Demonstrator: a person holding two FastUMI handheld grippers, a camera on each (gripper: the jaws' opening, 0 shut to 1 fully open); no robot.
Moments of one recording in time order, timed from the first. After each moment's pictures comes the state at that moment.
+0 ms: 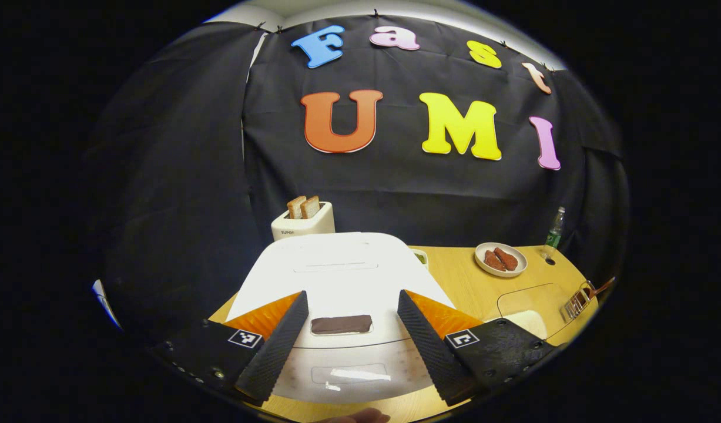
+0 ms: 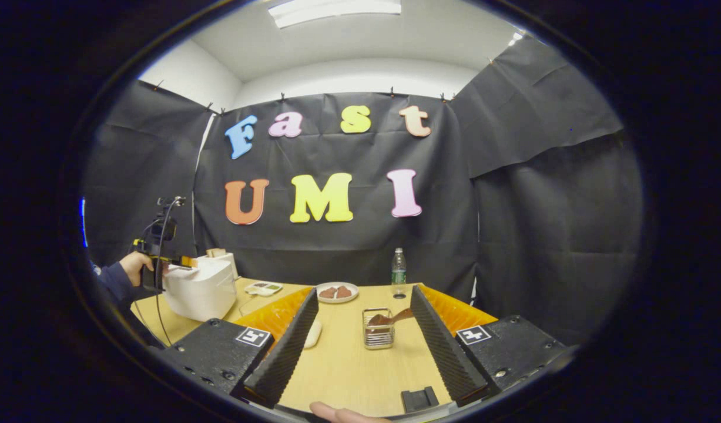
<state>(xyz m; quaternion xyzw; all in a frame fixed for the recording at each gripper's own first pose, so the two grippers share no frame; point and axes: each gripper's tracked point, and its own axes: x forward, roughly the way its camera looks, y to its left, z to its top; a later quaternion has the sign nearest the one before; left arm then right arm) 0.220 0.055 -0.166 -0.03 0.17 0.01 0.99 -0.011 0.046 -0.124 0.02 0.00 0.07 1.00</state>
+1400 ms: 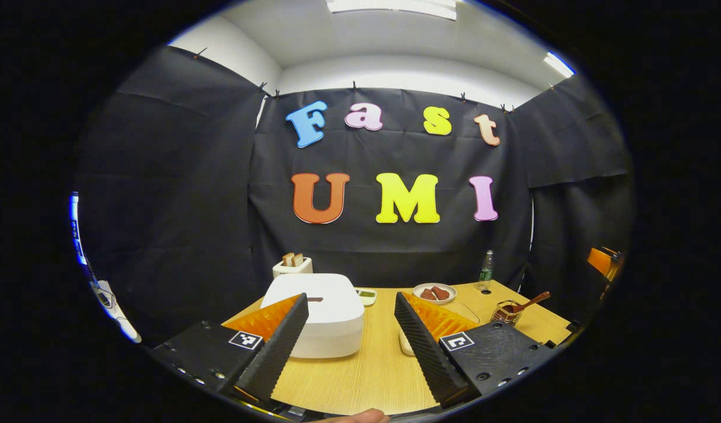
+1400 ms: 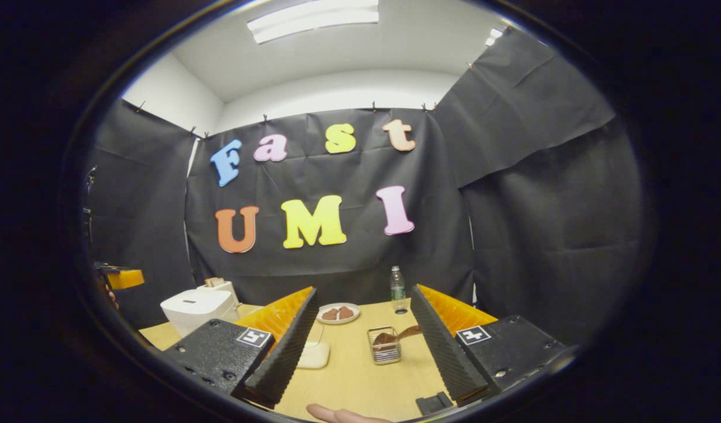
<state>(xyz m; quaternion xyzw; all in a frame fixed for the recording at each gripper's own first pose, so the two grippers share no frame) -0.021 -0.023 -0.047 -0.03 0.00 -0.03 1.00 -0.021 0.047 -0.086 0.07 -0.04 0.05 1.00</state>
